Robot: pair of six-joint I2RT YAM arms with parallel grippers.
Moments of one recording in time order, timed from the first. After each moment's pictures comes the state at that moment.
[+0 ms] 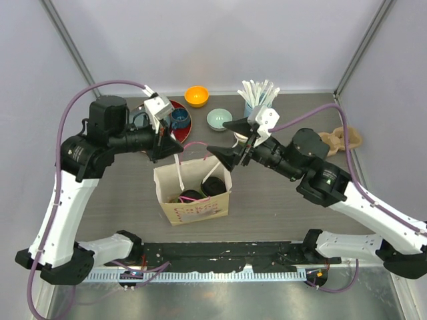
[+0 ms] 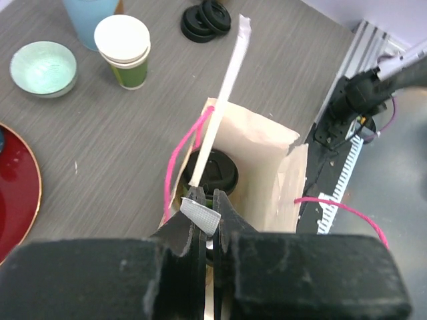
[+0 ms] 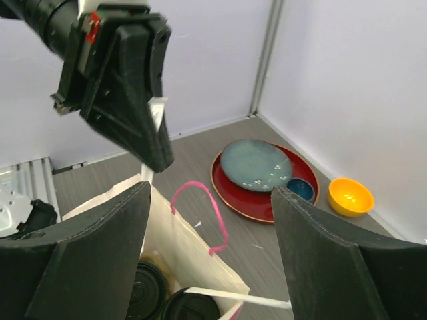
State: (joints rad) left arm -0.43 1.16 1.71 -1.05 0.61 0.11; right arm 1.01 1.05 1.26 -0.08 -0.05 -0.09
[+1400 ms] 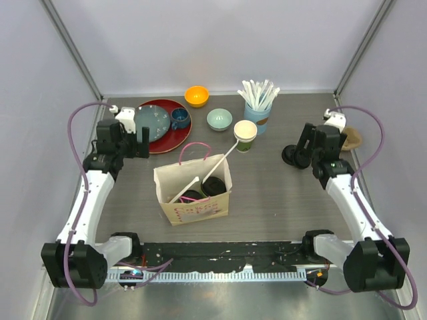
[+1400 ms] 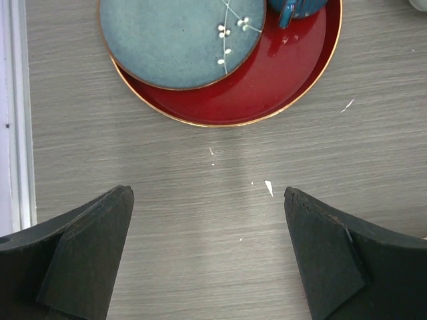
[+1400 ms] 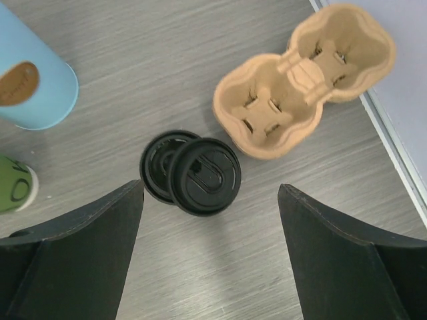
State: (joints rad) left arm -0.03 1.12 1.05 -0.55 0.02 0.07; right arm 0.06 1.10 0.87 -0.28 0.36 0.23
